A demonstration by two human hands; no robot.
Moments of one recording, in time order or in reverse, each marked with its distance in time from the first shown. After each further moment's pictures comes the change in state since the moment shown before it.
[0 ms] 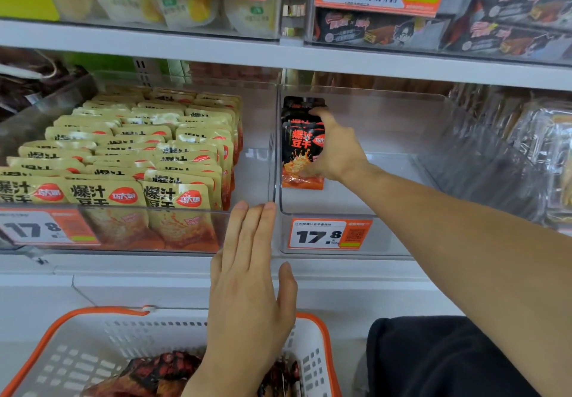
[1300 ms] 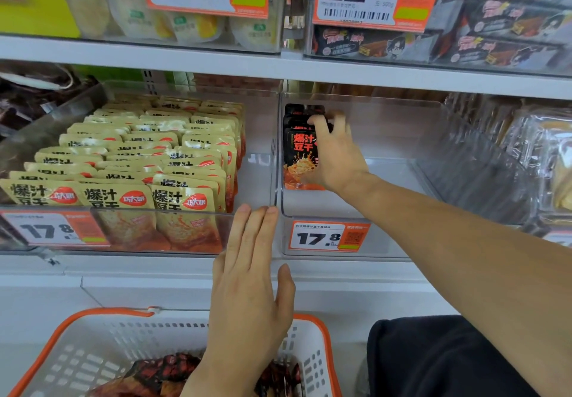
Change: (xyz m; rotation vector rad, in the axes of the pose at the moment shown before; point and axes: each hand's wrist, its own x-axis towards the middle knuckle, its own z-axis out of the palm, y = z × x) left_hand -0.002 -0.002 -0.004 -0.015 -0.006 0.023; right_hand -0.007 0.005 0.006 -0.378 0.150 -0.223
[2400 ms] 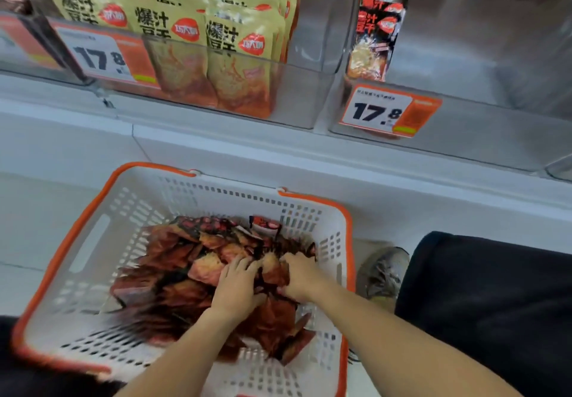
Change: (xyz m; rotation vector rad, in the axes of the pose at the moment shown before) left_hand -0.245 -0.130 0.093 0.264 -0.914 -0.468; right_hand -0.324 -0.064 0.193 0.160 -1.194 0.107
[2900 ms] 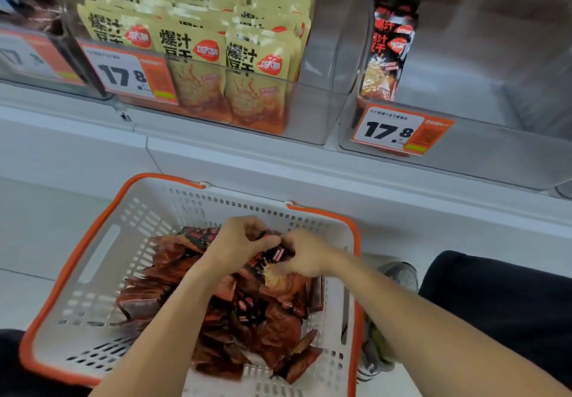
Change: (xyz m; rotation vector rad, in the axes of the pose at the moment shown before) left_hand 0.009 0.005 -0.137 -0.841 0.151 0.041; right_hand -0.016 -0.030 -0.084 0.266 0.002 -0.315
